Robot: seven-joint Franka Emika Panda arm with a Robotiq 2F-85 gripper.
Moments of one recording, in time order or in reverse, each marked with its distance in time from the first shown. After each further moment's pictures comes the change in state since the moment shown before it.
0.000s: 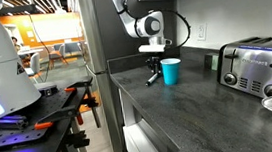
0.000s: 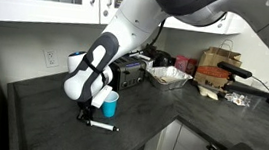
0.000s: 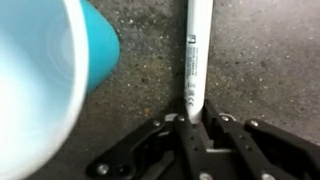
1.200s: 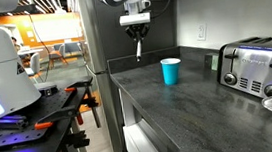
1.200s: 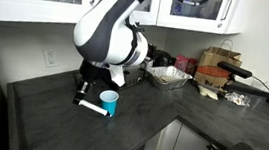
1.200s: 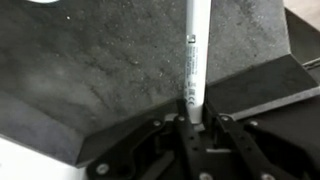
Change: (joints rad) arm -0.624 -0.559 0.668 -0.674 0.541 0.436 -0.790
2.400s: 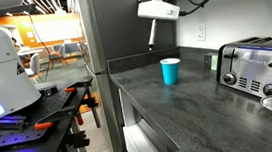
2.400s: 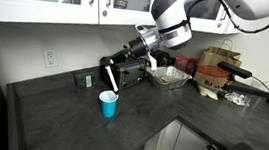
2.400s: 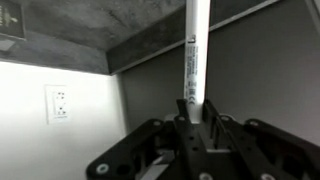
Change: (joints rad) arm -0.975 0.510 0.593 0.028 0.214 -0.242 -0.513
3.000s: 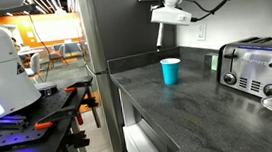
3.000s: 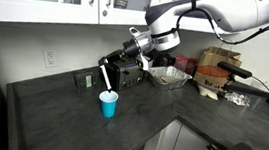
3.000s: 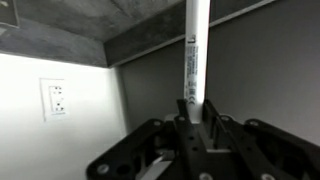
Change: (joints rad) arm 0.150 0.148 -0.108 0.173 -0.139 -0.053 0.035
